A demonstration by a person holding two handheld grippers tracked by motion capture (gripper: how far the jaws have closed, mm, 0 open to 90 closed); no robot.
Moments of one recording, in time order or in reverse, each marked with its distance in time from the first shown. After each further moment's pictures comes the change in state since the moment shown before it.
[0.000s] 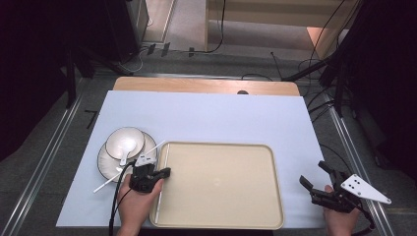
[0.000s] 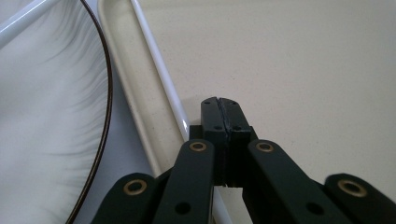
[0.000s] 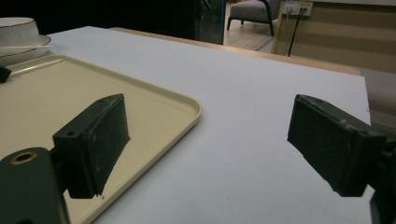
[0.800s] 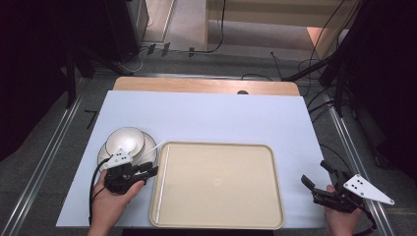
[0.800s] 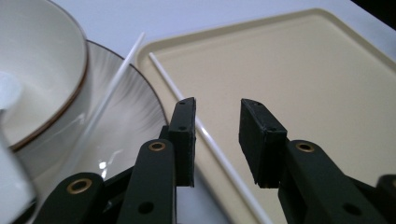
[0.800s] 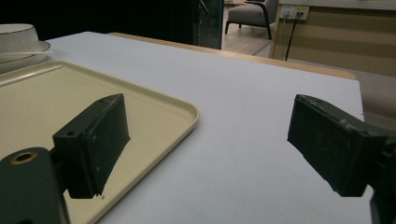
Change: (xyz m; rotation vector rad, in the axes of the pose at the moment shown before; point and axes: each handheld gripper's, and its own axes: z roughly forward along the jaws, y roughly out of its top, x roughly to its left) left arm 0.034 0.009 -0.061 -0.100 -0.111 0.144; right arm -0.001 0.003 -0.003 -0.015 -0.008 0.005
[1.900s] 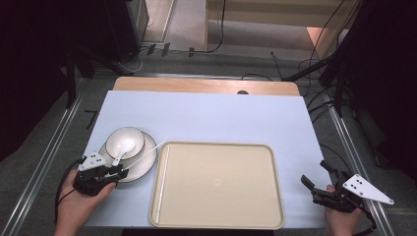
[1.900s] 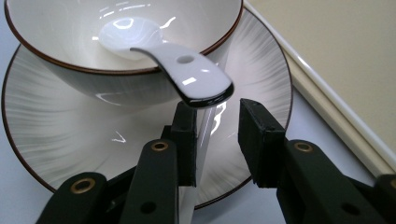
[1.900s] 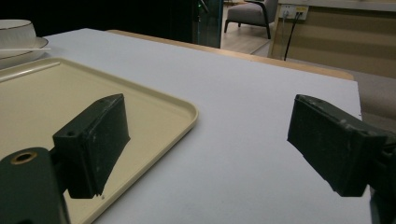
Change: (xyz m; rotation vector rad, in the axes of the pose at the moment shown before) left arm 0.046 -0.017 -0.035 0.126 0.171 0.074; right arm 0.000 0.001 0.000 0.007 -0.002 -0.013
